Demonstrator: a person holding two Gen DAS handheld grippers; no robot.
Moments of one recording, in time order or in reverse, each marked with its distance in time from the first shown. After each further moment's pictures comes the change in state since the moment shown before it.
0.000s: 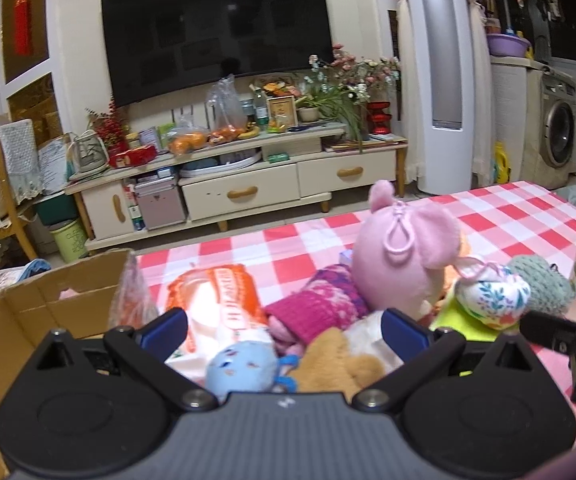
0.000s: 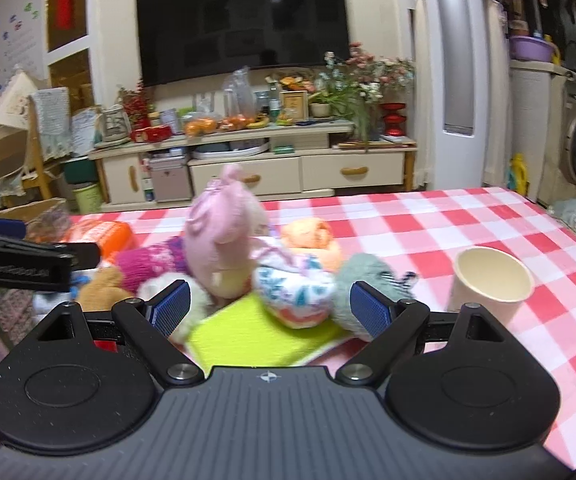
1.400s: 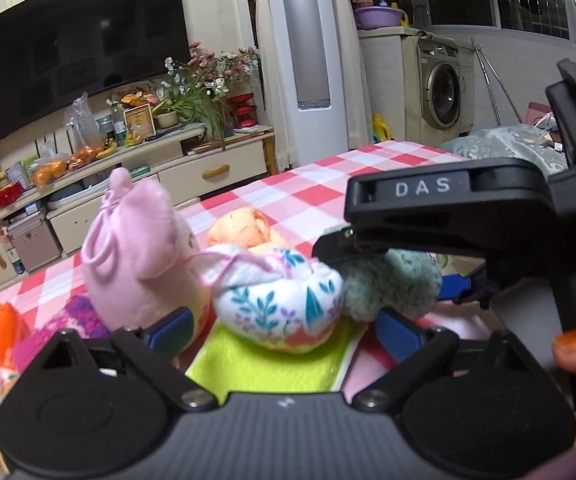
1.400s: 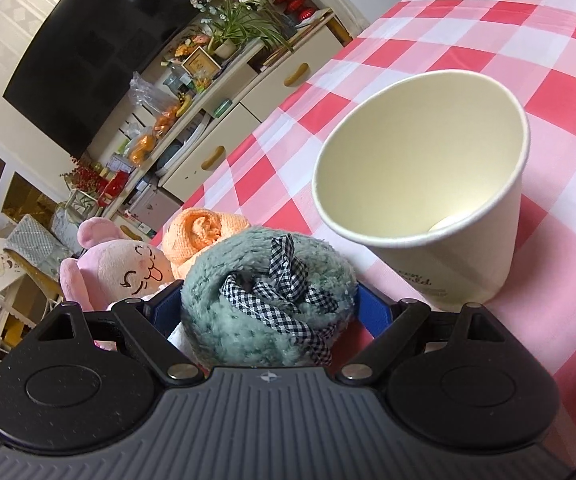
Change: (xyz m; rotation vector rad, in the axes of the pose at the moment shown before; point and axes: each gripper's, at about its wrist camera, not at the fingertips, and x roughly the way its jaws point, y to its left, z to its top) left arm 0.060 -0.140 -0.011 0.187 -0.016 -0.309; right arm 0.080 -0.120 -0.021 0.675 0.187 0.135
